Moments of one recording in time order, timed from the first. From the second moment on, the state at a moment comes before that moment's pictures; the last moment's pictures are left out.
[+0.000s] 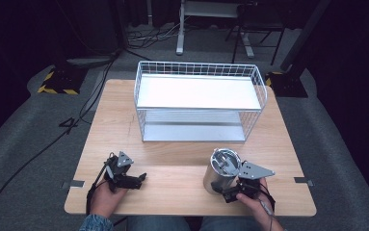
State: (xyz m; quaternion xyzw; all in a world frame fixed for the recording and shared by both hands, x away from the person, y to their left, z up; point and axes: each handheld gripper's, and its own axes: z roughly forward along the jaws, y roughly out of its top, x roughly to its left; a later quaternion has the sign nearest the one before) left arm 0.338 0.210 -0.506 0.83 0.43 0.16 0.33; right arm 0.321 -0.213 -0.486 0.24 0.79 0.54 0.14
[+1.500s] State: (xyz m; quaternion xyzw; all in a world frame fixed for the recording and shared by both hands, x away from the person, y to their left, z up) left arm 0.338 0.210 -0.506 0.83 0.43 0.16 0.33; right arm 0.330 -0.226 -0.410 0.27 0.79 0.52 0.18
